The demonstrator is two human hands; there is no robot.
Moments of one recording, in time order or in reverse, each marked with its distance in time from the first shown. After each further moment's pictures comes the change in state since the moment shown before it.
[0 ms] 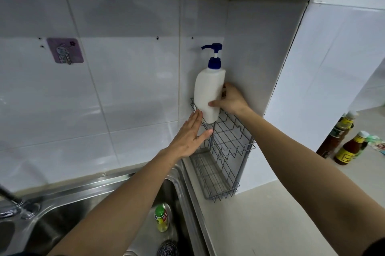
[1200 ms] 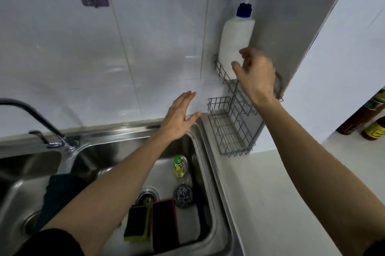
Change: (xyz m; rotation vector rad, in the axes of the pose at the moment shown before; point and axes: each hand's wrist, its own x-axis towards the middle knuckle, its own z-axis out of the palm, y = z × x) left_hand -0.098 -0.049 0.014 -0.060 0.254 -0.122; right_hand -0.088 -0.010 0.023 -0.193 0.368 -0.217
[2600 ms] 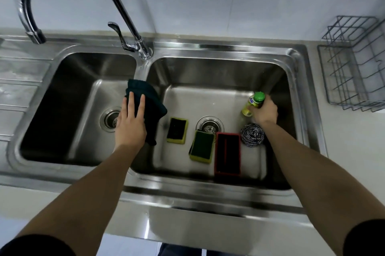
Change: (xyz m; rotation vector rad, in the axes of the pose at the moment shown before) left_hand -0.328 -0.264 -0.051 0.658 -0.003 -0.727; right_hand -0.272 0.044 0.286 0.070 -0.696 0.522
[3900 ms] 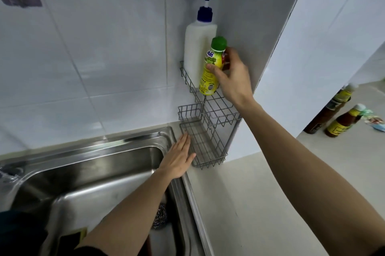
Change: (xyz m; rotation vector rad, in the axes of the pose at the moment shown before) left_hand 0.055 0.454 -0.063 -0.156 -0.276 0.807; right_hand 0.008 -0.116 -0.402 0.182 0.515 -0.612
